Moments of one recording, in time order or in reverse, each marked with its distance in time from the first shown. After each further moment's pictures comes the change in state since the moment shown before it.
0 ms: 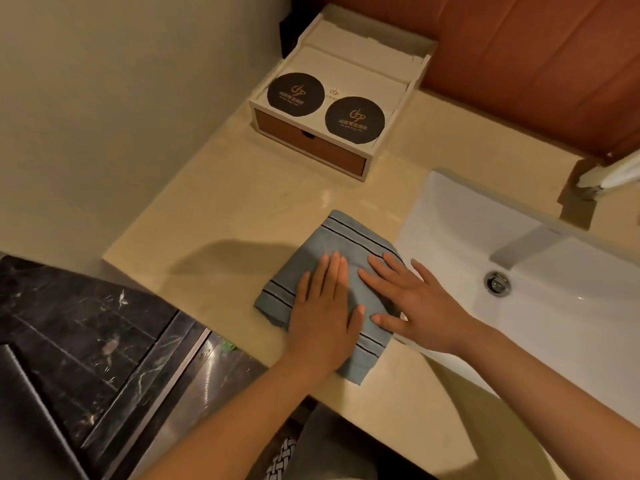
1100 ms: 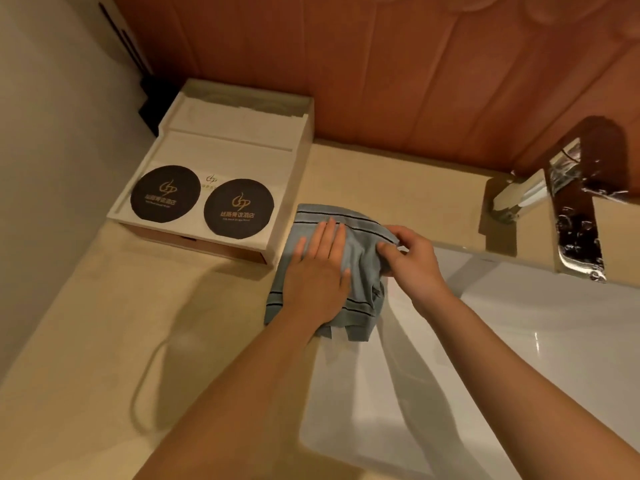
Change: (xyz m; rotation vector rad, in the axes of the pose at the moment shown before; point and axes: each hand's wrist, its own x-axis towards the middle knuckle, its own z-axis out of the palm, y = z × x) left_hand 0.212 0.067 -0.007 0.079 0.047 0.337; right_hand 0.059 0.126 -0.071 1.183 0.820 0.635
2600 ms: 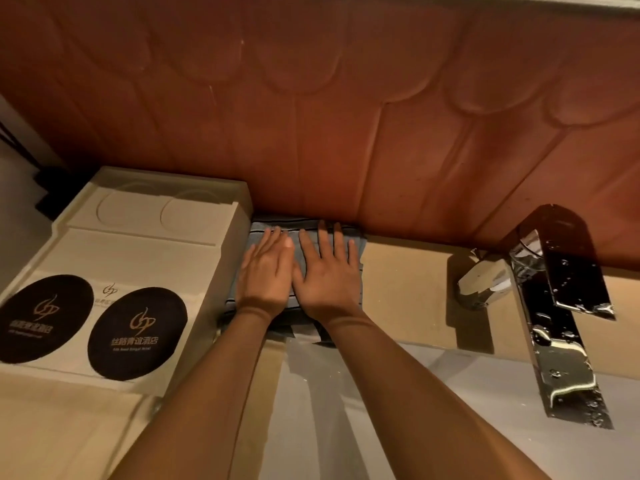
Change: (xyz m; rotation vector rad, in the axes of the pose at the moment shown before) left_hand 0.162 -0.017 -0.010 -0.491 0.132 -0.232; right_hand 0.142 -0.006 0.036 -1.014 0.080 -0.402
